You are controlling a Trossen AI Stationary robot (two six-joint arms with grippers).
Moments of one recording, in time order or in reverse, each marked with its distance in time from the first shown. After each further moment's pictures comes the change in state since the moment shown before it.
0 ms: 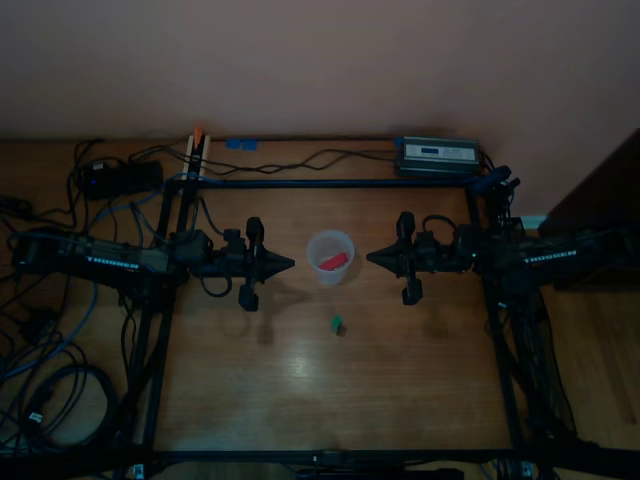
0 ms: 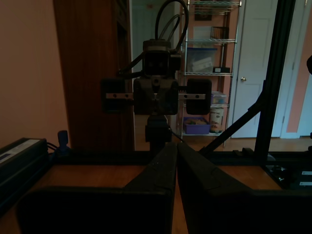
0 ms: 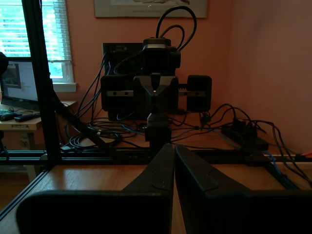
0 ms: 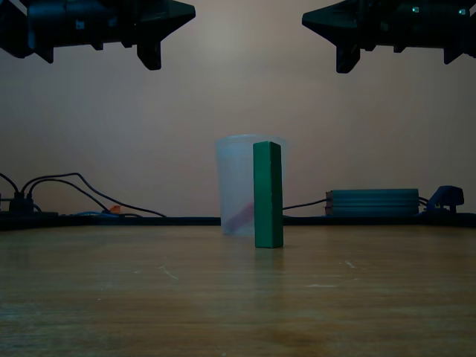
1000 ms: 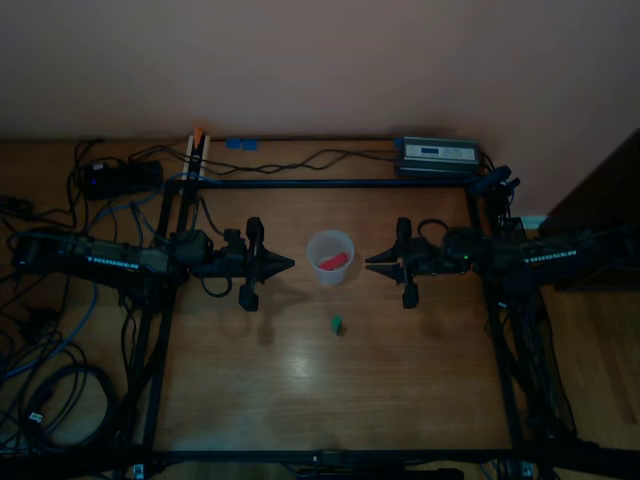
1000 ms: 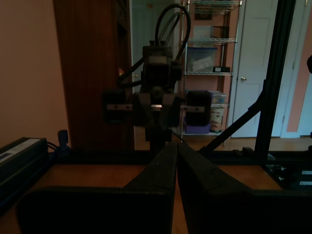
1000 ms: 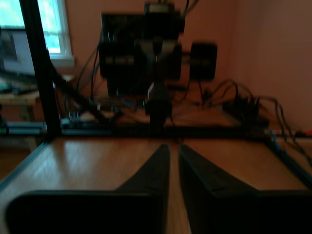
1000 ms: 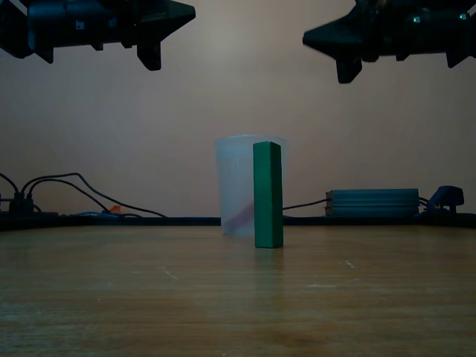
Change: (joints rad) left arm 0.000 0.000 0.000 -0.002 0.000 0.000; right arm 0.000 -0.001 0.000 -0.158 -0.006 -0.023
